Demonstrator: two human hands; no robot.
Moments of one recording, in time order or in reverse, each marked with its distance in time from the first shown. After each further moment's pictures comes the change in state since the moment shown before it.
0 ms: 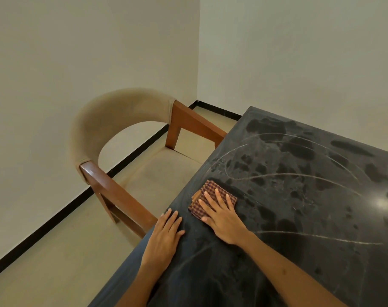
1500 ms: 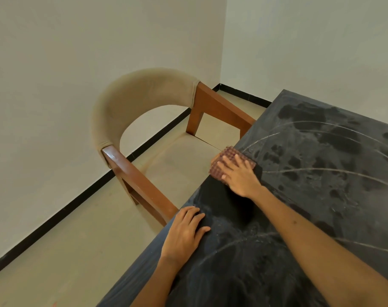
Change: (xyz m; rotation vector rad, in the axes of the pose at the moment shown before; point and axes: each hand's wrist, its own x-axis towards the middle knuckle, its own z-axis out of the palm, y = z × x) left_hand 0.000 -0.007 0.012 -0.093 0.300 0.117; right_hand 0.097 0.020 -0.043 -0.109 -0.132 0.070
